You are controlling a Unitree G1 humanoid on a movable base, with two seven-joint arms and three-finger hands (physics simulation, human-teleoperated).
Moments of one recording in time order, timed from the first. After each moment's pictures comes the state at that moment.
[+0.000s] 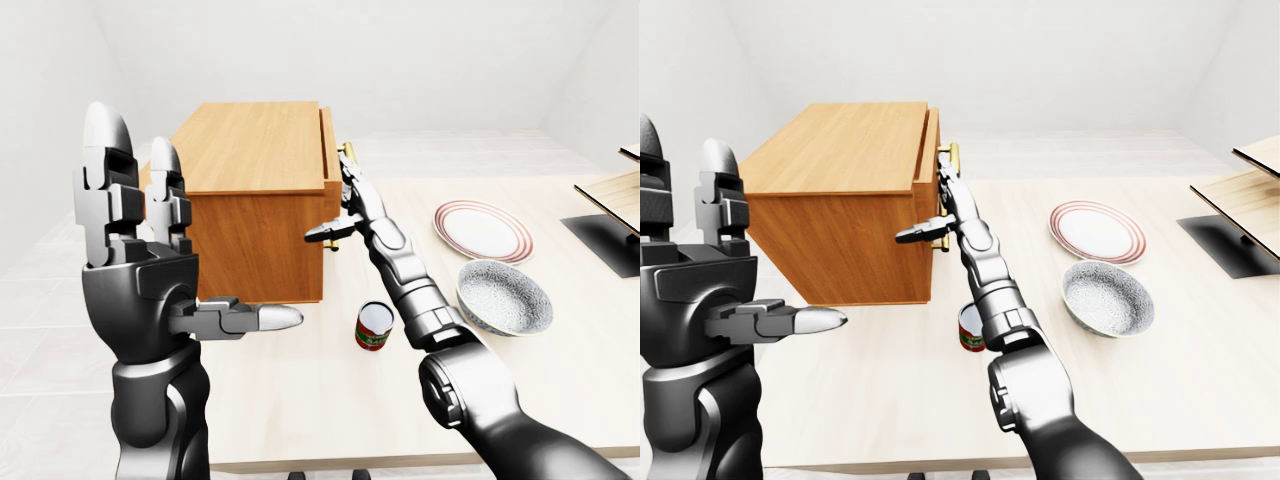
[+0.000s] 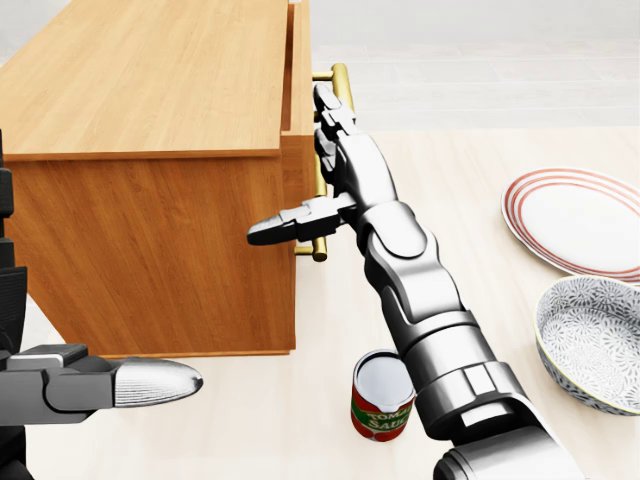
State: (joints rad) left arm -0.04 0.01 0.03 -0.85 -0.08 0.09 0.02; right arm -0.95 0.02 -0.05 0.86 0.06 -0.04 0.12
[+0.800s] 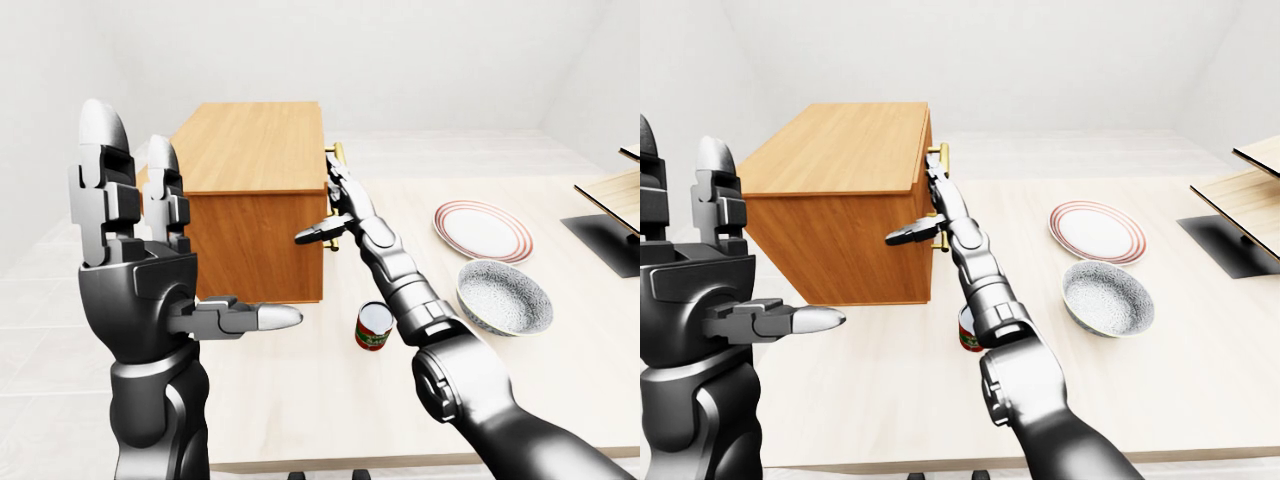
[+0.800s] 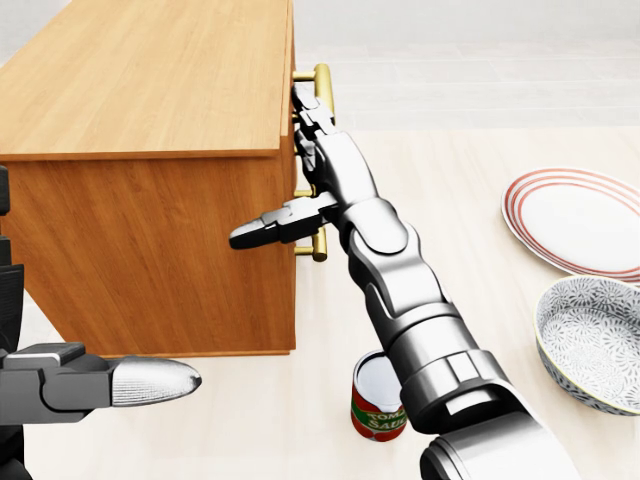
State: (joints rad) left arm -0.04 0.02 0.03 -0.86 -0.08 0.09 0.02; right arm -1.01 0.05 -0.06 0.97 0.02 -0.09 0.13
